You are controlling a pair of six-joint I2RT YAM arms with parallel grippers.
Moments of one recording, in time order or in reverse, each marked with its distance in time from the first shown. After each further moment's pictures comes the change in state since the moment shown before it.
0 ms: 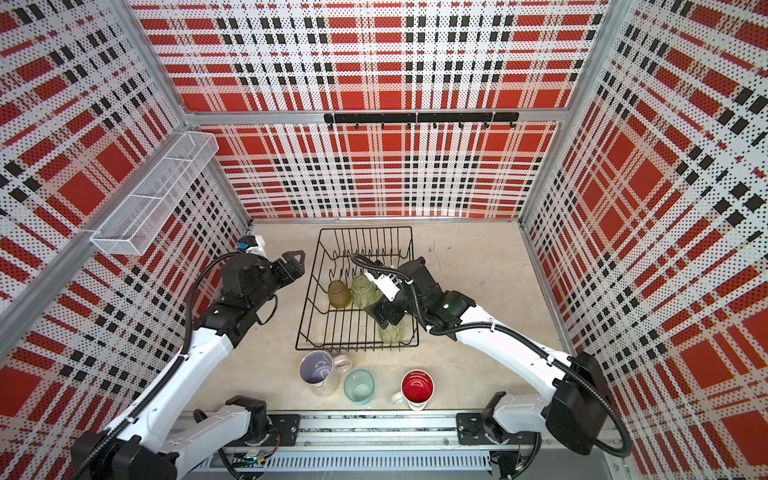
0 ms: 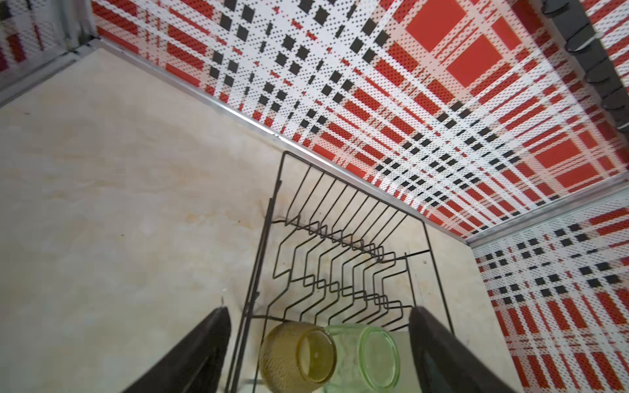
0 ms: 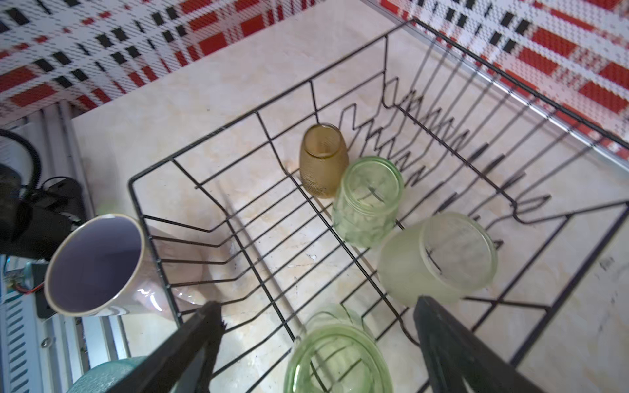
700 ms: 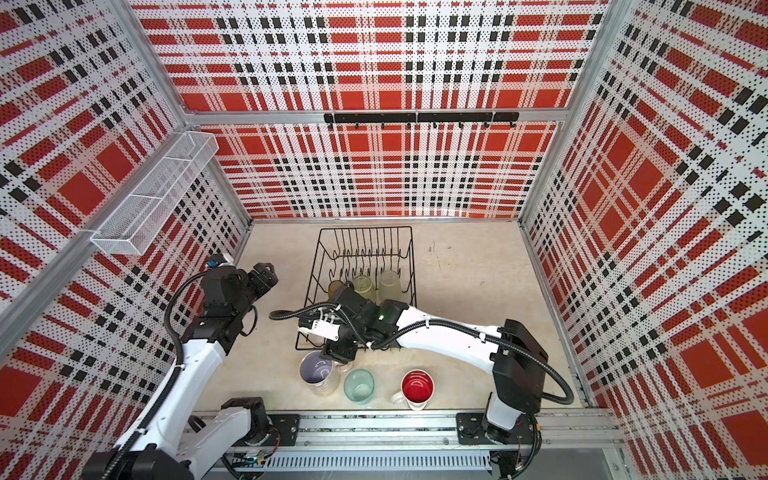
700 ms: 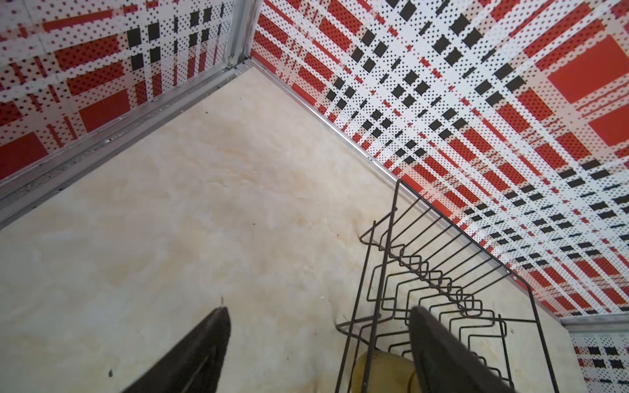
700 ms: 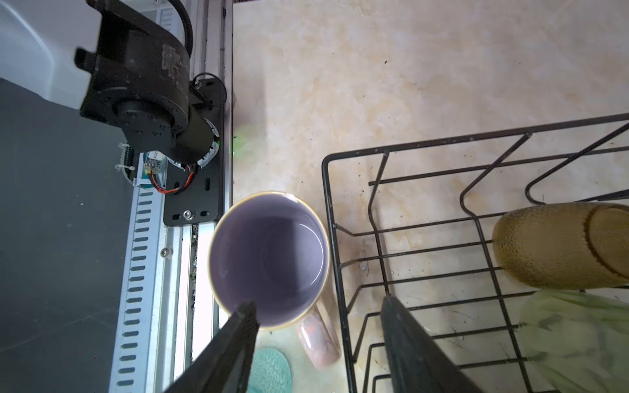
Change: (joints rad) left arm 0.234 -0.059 -0.115 -0.021 -0.037 -0.010; right arm 0.322 0.355 0.295 -0.176 -0.079 -0.143
